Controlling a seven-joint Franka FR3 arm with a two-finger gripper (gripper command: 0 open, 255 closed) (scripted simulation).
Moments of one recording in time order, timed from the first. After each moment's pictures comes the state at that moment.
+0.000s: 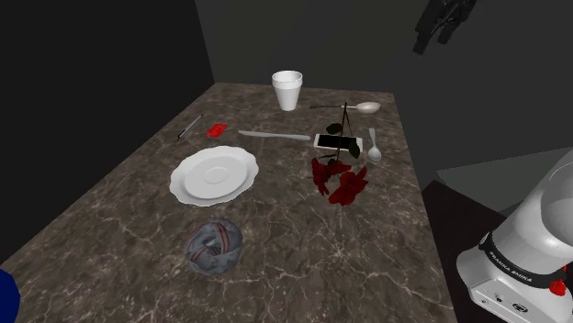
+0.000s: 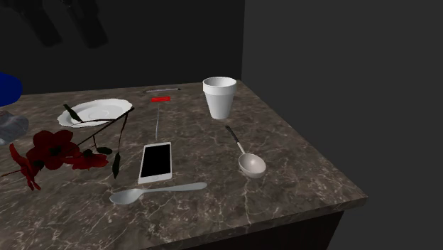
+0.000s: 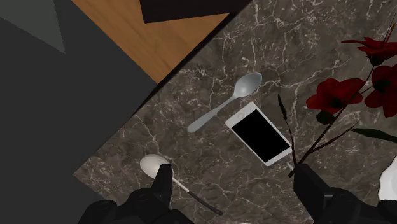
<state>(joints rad) -0.02 -0.77 -0.07 -2.28 -0.10 1.71 0.02</state>
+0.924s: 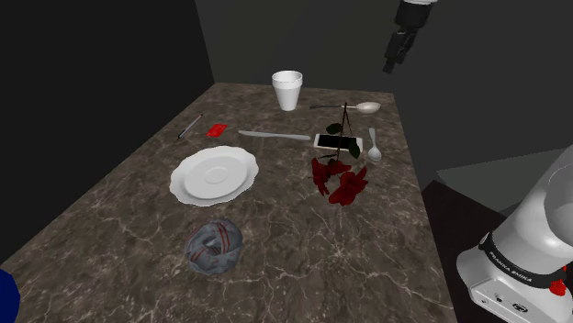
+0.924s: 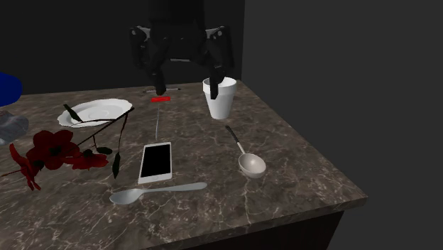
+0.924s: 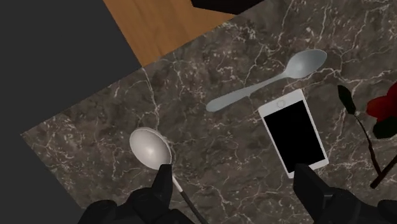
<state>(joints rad) 0.06 -0.34 -0.31 -2.14 -0.07 1.90 -0.41</state>
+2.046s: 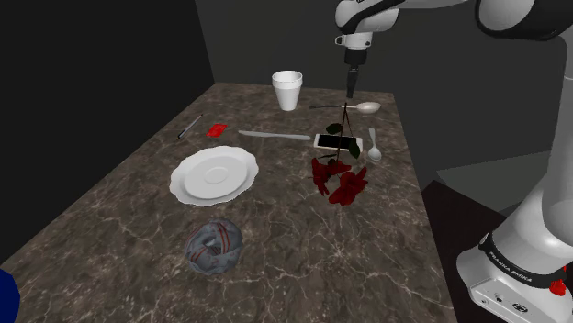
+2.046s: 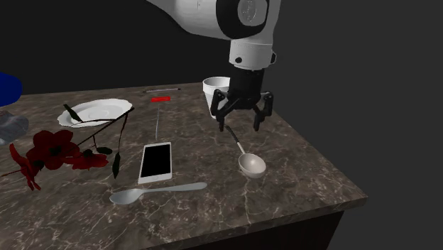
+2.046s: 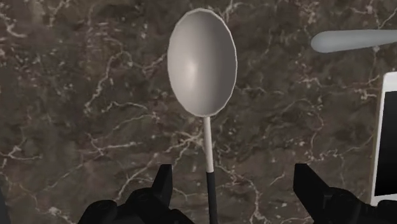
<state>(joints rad) 0.02 0.42 -0.36 -1.58 0.20 1.89 -0.98</state>
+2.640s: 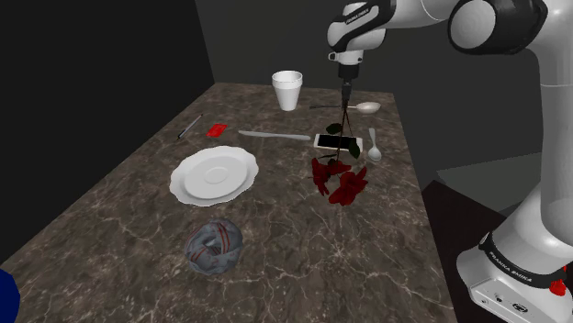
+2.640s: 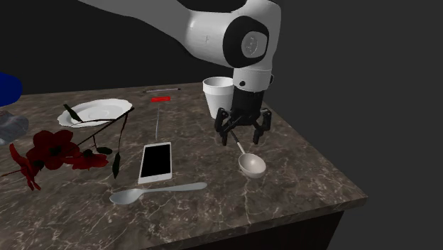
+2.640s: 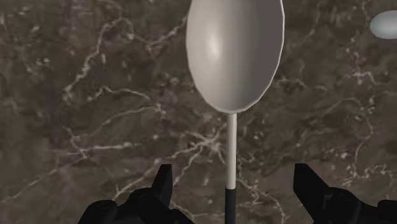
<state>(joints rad) -0.01 0.54 -0.34 -1.53 0.23 1.93 -1.05</state>
